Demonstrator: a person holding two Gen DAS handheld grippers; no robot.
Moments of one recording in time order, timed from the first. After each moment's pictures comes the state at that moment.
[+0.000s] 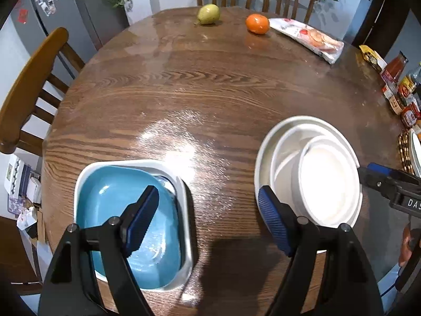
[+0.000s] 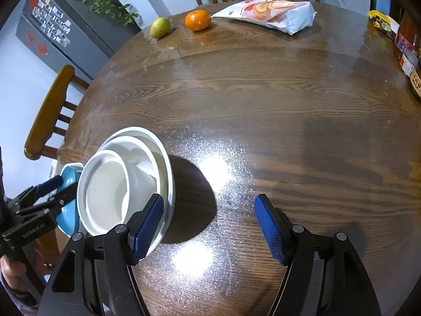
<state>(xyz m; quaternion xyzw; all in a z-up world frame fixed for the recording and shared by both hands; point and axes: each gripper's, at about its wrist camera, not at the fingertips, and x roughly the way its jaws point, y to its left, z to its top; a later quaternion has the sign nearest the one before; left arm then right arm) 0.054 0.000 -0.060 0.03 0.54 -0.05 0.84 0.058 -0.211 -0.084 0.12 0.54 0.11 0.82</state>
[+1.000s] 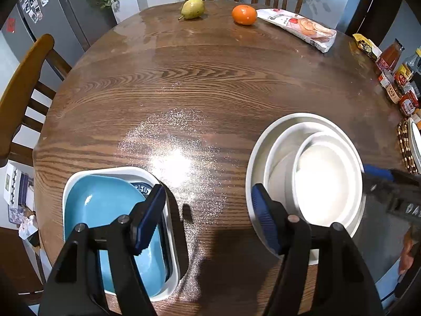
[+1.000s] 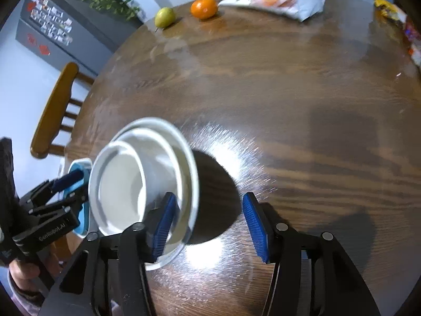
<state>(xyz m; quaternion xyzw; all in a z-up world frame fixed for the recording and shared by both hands) 0.064 -0.015 -0.069 0.05 0.55 -0.07 0.83 0.056 -0.201 -0.089 0.15 0.55 0.12 0.81</state>
